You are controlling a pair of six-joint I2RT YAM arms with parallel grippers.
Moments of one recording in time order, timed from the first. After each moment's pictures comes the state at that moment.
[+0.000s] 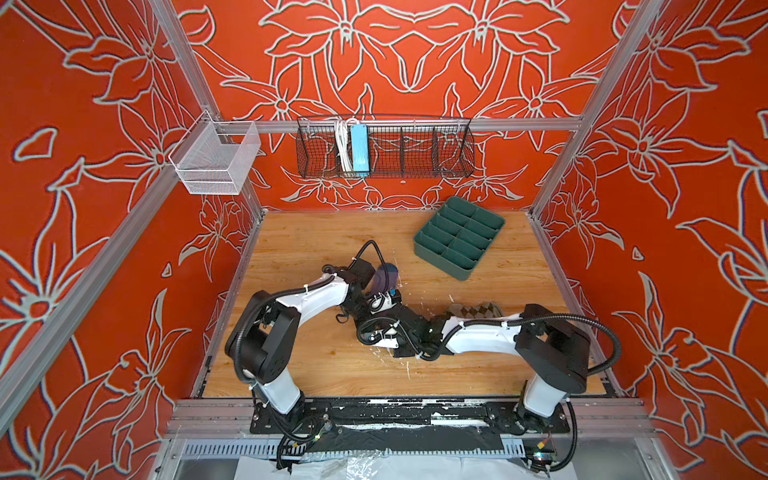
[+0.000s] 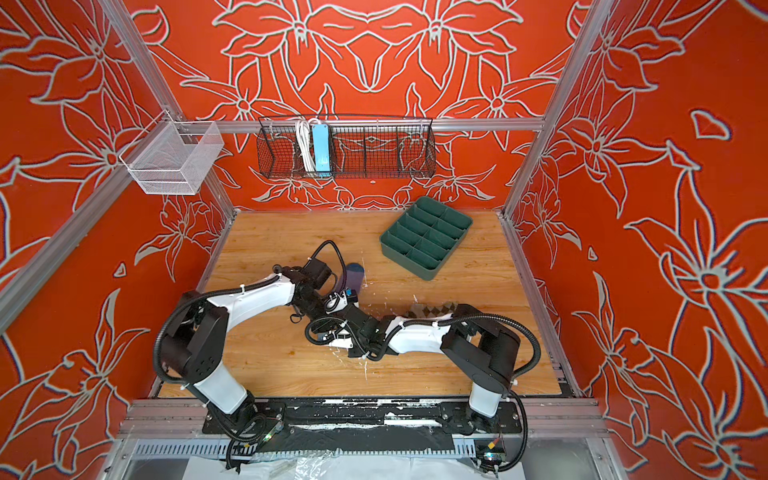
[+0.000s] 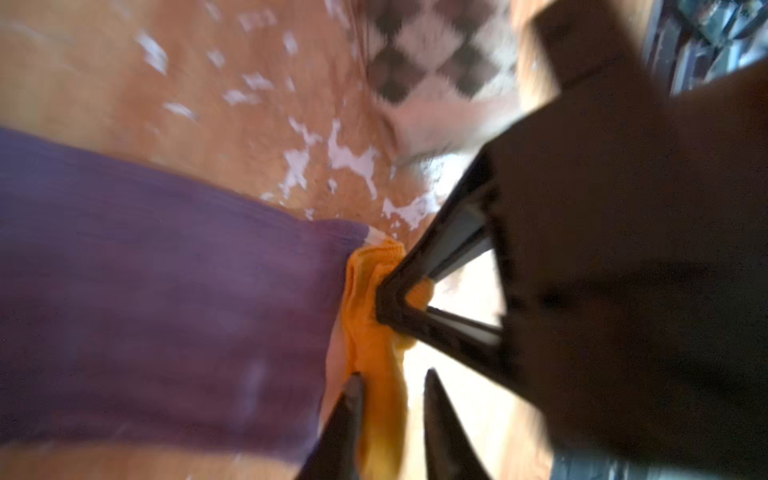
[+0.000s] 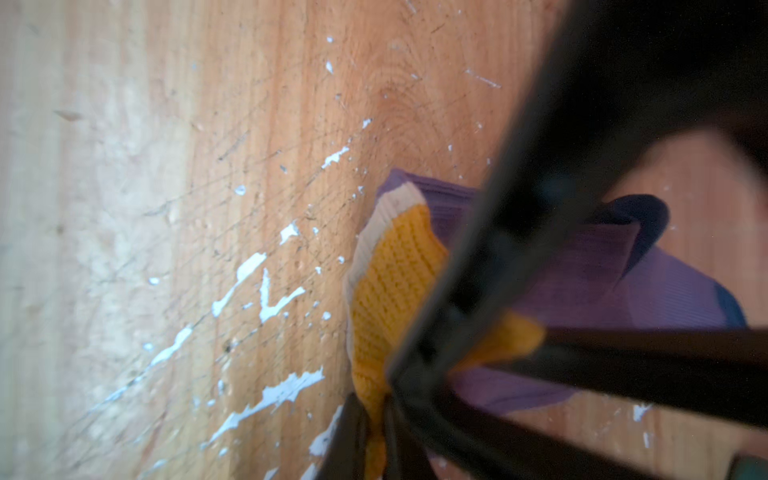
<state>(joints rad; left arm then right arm) -0.46 1.64 1.04 -0.82 0.54 0.65 1.05 1.73 0.92 -0.15 0.02 -0.61</state>
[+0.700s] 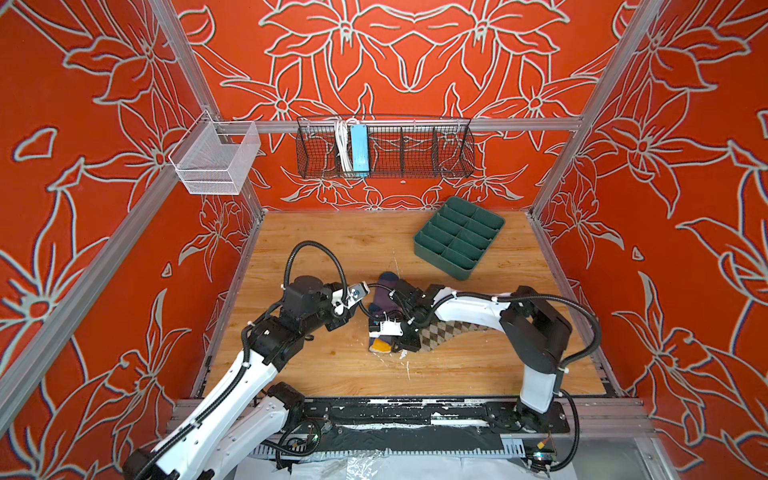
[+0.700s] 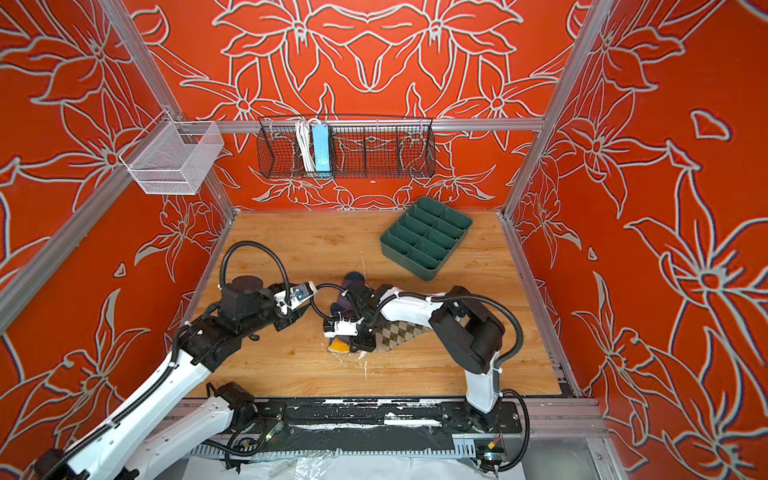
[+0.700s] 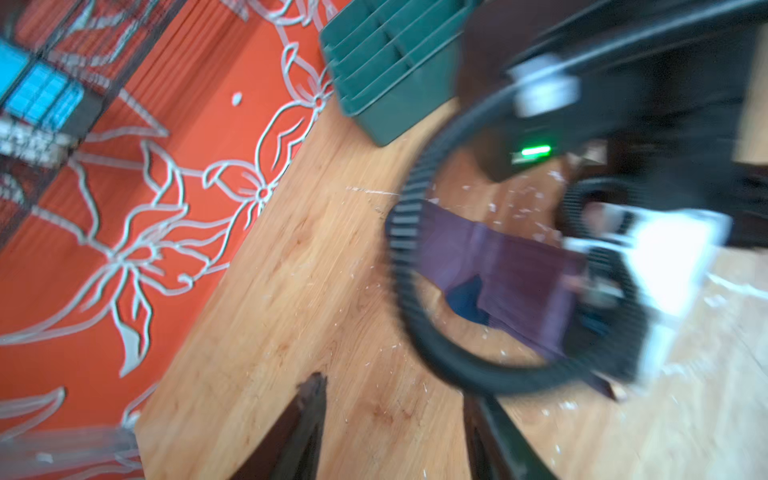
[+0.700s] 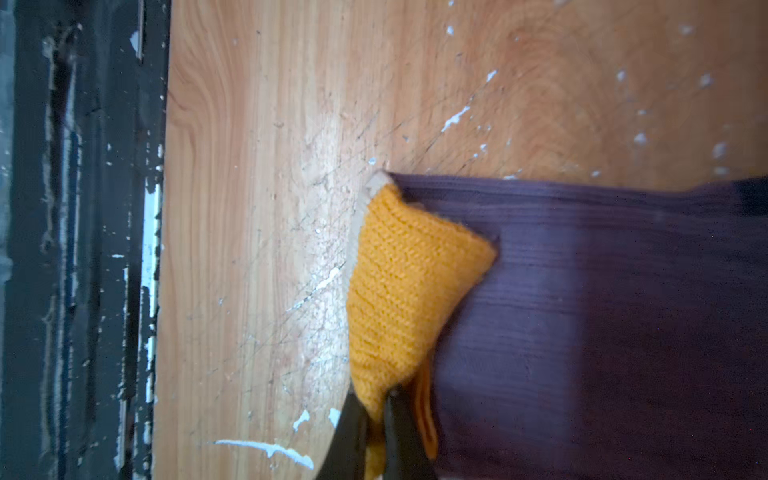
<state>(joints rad) -0.44 0.74 0.72 -0.53 0.16 0.74 0.87 1.91 1.21 -0.68 -0.52 -0.62</state>
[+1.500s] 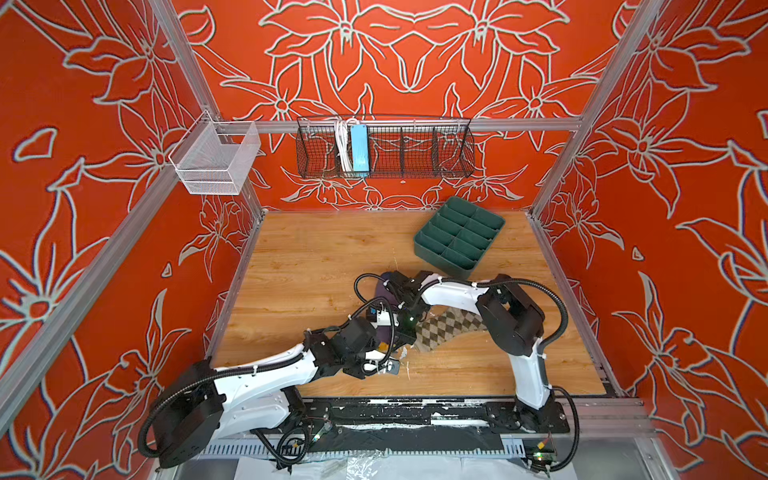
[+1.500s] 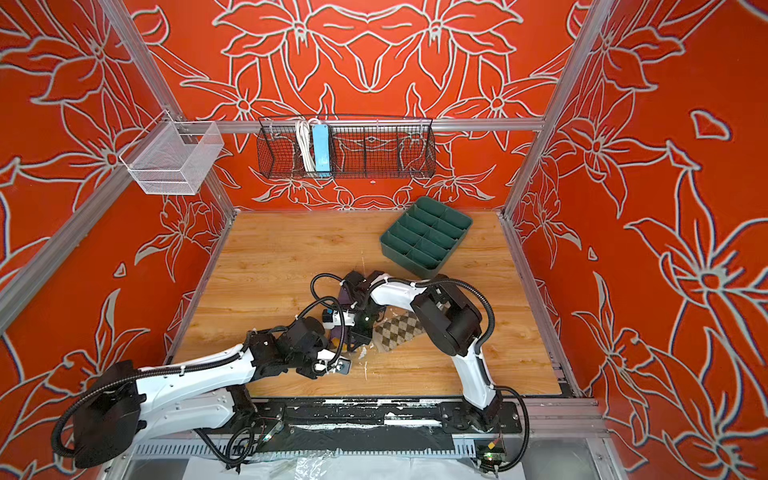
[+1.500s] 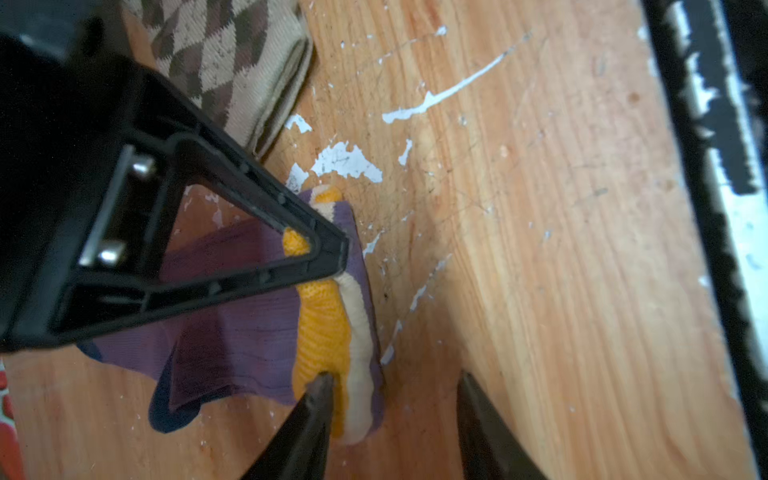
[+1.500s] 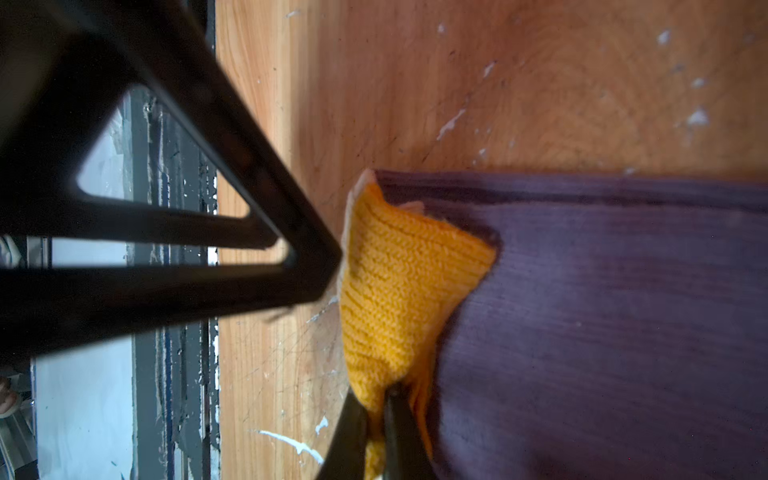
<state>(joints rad) -0.87 1.12 0.46 -0.34 0.04 0.95 0.82 2.06 1.39 -0.88 -0.66 -0.62</state>
